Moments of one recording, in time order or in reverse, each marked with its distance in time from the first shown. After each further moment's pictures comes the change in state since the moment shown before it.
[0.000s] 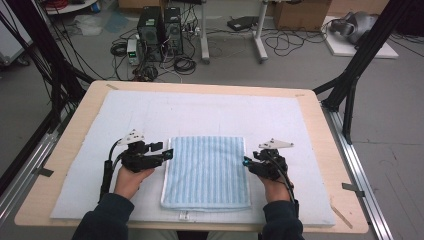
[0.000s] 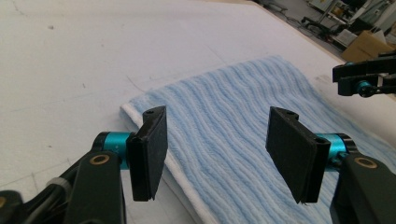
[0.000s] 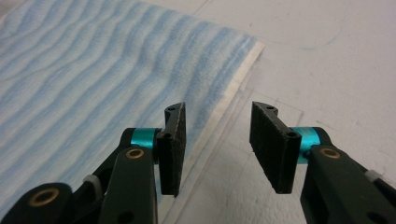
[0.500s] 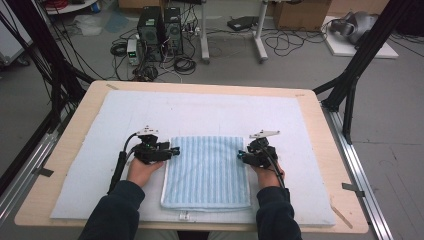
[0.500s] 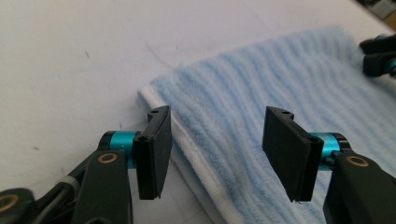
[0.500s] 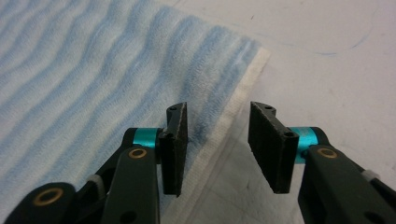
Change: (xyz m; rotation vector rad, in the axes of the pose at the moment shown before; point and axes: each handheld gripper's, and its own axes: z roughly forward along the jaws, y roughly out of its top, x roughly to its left) left arm 0.016 -0.002 0.046 0.159 0.070 -0.026; right arm -0.008 0.017 0.043 0.096 -0.002 -0.020
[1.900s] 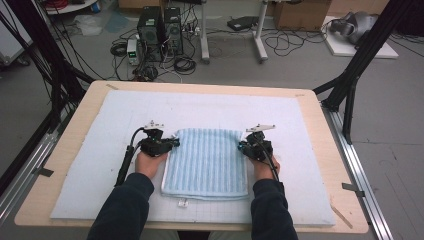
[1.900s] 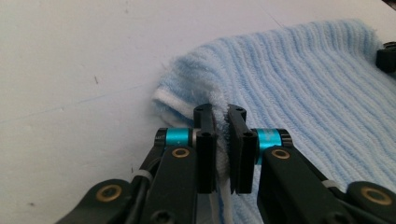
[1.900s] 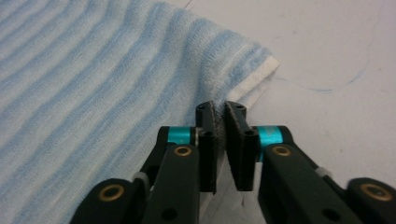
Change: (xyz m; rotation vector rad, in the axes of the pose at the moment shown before) left arm 0.006 0.014 0.019 -0.034 0.074 -0.016; right arm -0.006 0.016 0.017 -0.041 -0.030 0.003
